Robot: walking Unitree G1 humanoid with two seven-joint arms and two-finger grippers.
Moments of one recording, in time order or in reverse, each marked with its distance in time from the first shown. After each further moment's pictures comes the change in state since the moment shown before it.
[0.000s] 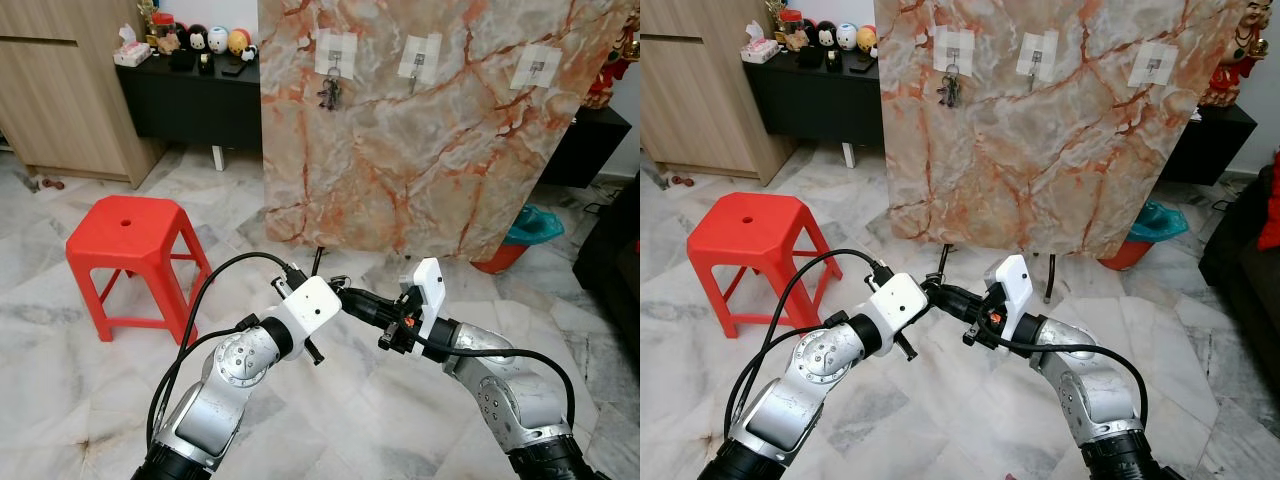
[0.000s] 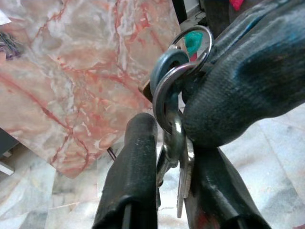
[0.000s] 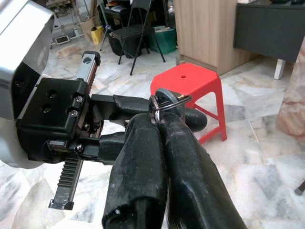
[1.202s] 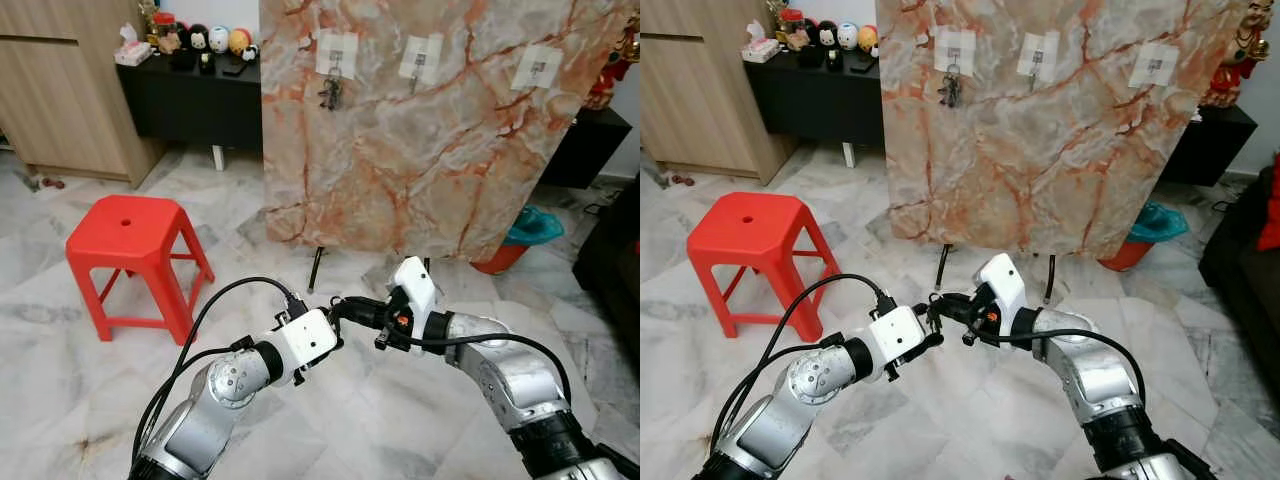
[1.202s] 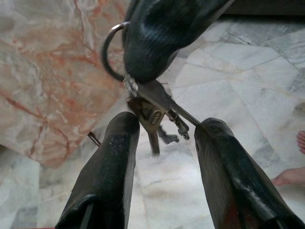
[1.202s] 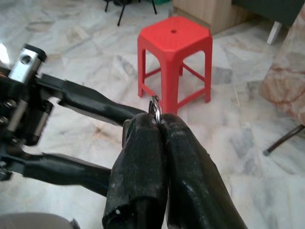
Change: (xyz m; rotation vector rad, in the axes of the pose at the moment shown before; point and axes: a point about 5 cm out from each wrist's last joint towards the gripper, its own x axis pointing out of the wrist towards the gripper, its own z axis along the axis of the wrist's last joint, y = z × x) left arm -0.013 -0.016 -0.027 0.065 0.090 -0.141; right arm 0.003 -0.018 -0.004 -0.084 0.228 -0.051
